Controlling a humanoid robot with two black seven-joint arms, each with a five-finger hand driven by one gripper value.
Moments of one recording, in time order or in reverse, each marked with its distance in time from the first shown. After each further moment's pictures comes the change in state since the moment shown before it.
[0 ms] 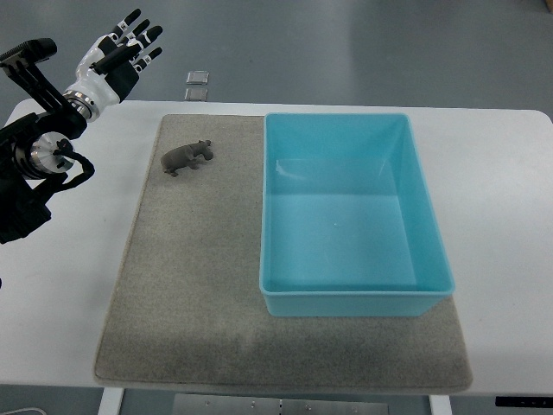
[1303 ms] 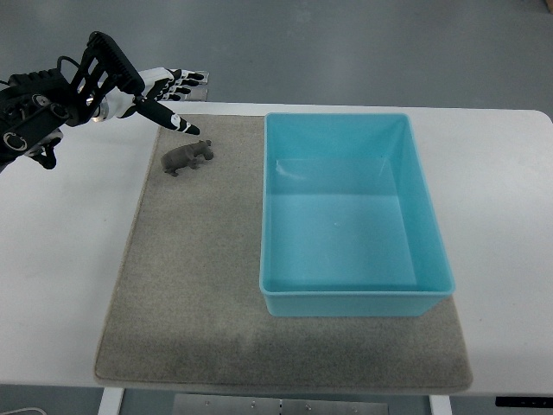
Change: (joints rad) left arm -0.171 0.064 0.353 -0.015 0.902 -0.036 0.007; right arm 0.000 0.000 0.000 0.000 0.000 0.000 0.000
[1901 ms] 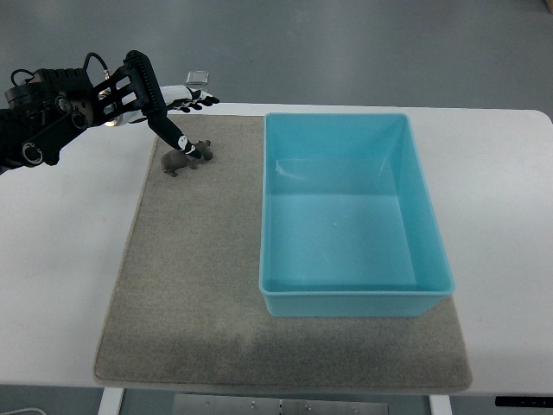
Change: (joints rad) left arm -0.018 -0.008 0.032 -0.064 0.244 -0.007 0.000; right arm 0.000 0.000 0.000 0.000 0.000 0.000 0.000
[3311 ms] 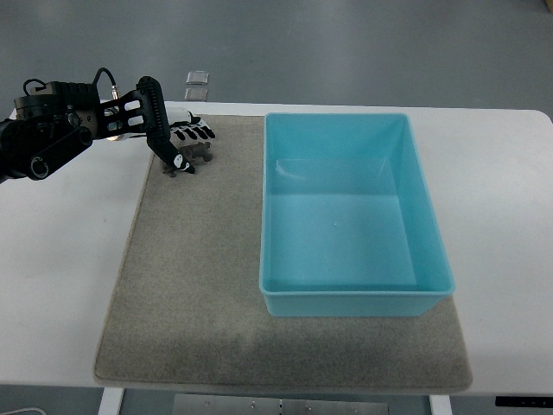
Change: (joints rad) left arm -0.002 -0.007 0.077 -0.001 0.075 0.013 0.003; right arm 0.000 0.000 0.000 0.000 0.000 0.000 0.000
